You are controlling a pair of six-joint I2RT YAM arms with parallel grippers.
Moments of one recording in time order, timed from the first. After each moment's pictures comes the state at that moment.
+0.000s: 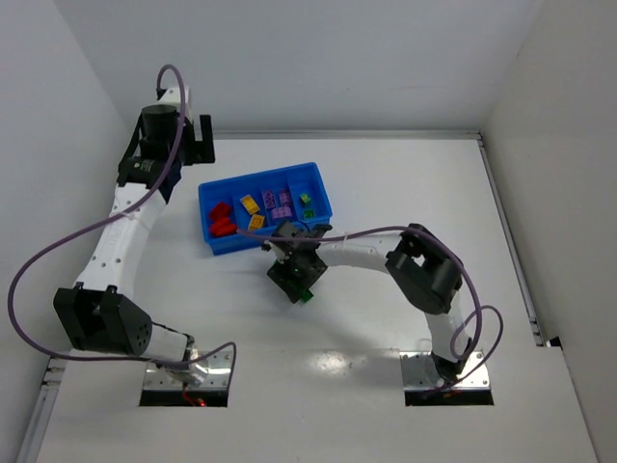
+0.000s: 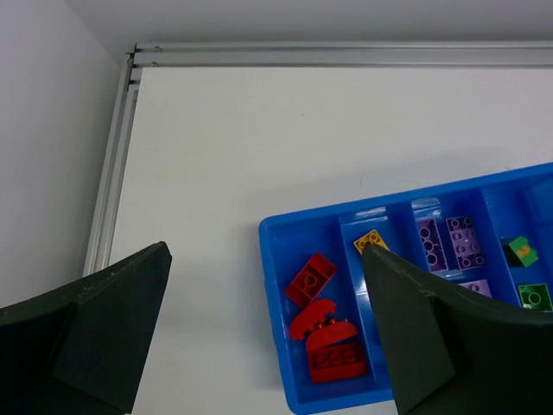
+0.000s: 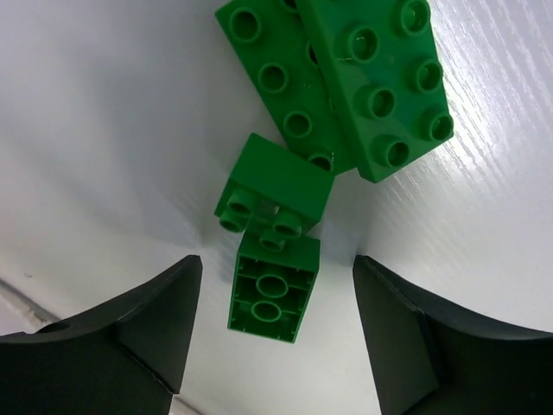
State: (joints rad) left arm -0.08 1.40 1.46 -0.47 -0.20 -0.02; right arm 0.95 2.00 1.32 -0.56 -0.09 0.12
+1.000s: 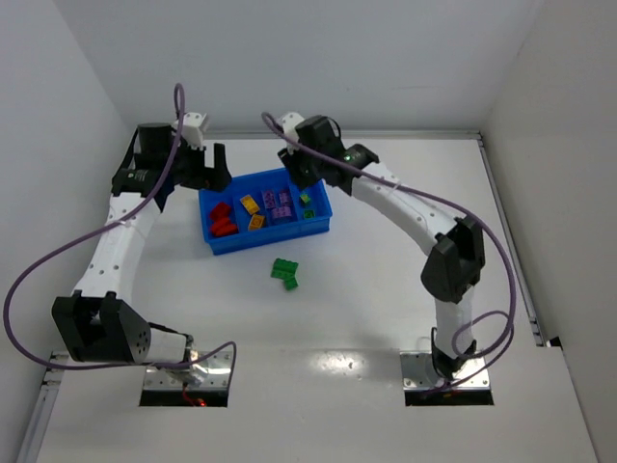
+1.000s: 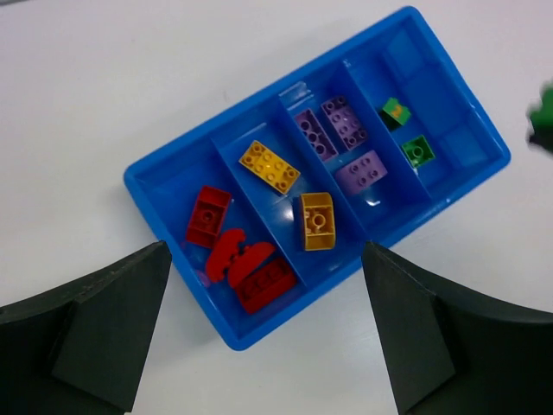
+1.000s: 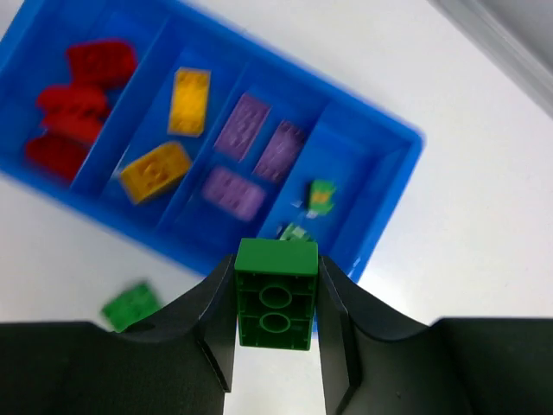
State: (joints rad) left arm -0.01 1.35 1.35 -0.59 0.29 0.07; right arm 0.71 1.94 1.84 -0.57 0.08 -0.09
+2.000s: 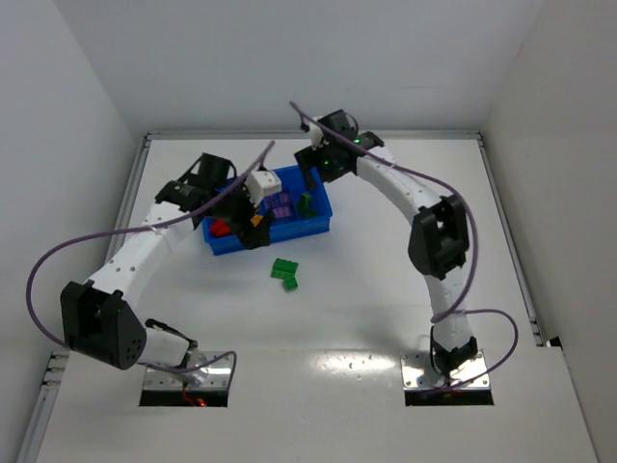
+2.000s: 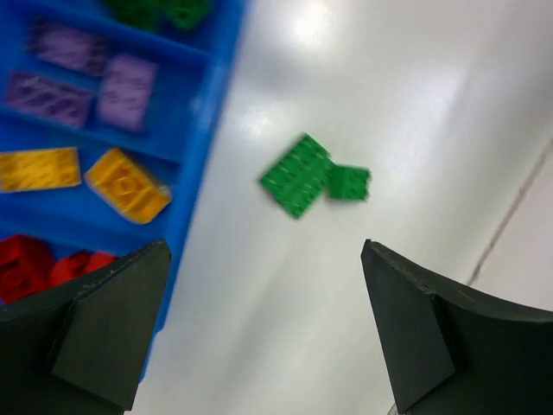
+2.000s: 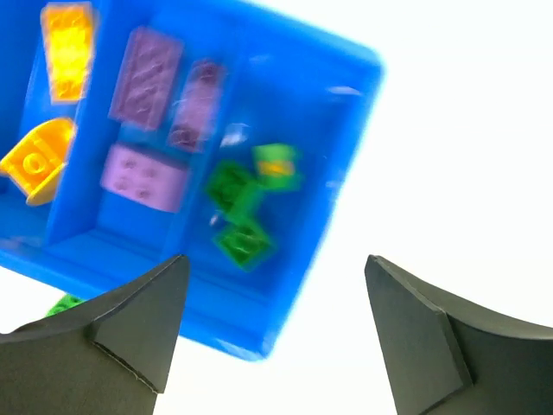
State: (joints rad) left arm -0.28 1.36 1.23 -0.78 0.53 0.46; right arm 0.51 2.22 2.01 -0.68 -0.10 -0.04
